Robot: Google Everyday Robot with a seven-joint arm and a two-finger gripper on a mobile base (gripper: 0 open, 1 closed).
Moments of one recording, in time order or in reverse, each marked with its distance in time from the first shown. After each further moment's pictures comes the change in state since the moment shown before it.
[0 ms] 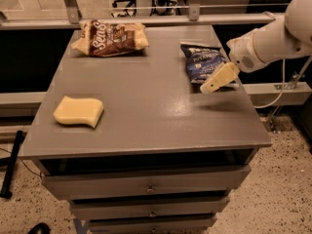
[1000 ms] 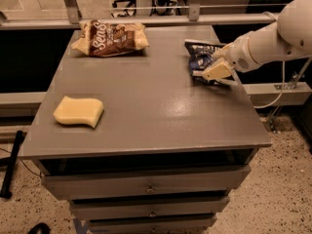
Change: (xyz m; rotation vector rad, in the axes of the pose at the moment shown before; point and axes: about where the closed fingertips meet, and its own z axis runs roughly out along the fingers) arm 0.002 -0.021 0.028 0.016 -0.038 -0.033
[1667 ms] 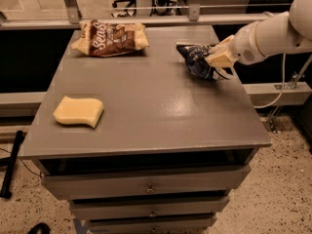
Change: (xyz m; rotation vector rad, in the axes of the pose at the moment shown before) arm -0.026 -0.001 -0.024 -0.003 -0.079 -0.051
